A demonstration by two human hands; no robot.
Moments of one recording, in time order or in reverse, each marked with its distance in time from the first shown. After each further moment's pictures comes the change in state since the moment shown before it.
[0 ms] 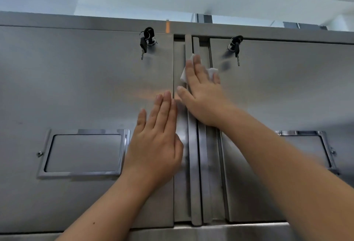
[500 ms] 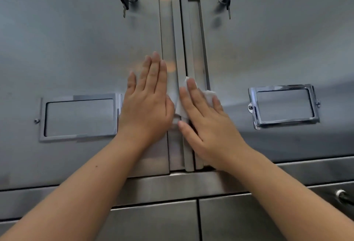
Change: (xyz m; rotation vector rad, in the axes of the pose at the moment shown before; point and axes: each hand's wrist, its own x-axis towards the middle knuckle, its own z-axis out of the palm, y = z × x) left_hand 0.000 0.002 -0.005 -0.069 -0.125 -0.037; right_hand -0.128 -0.009 0.055 0.075 0.034 -0.081
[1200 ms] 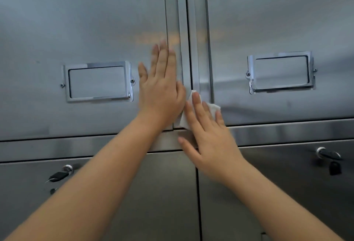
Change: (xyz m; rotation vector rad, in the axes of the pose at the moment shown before) left_hand -0.034 0.034 -0.013 -0.138 -0.039 -0.100; right_hand -0.084 -0.031 0.017 0.073 -0.172 0.093
